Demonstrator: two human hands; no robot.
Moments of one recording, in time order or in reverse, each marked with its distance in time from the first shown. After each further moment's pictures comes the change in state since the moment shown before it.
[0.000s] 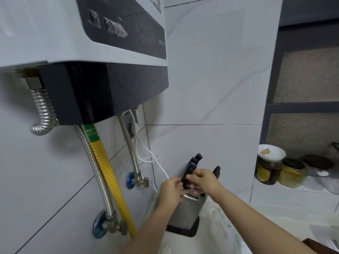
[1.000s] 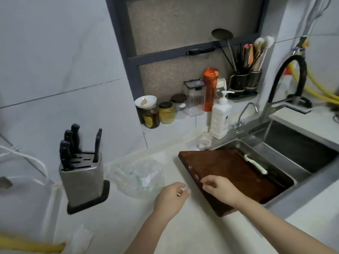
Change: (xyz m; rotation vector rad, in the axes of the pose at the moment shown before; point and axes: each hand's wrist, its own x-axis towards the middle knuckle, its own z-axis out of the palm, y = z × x) left_hand -0.199 -0.065 0.210 0.630 -0.736 0.283; right_hand -0.288 0.204 -0.190 -0.561 0.394 0.314
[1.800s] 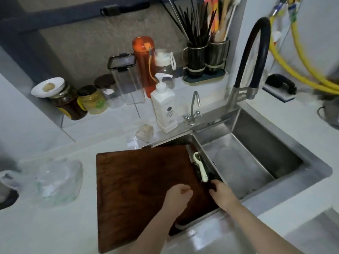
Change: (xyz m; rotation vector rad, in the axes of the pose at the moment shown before) left_hand 0.156 0.182 0.292 -0.347 -0.171 -0.376; right_hand 0.064 0.325 -0.145 -0.030 -0.072 0.387
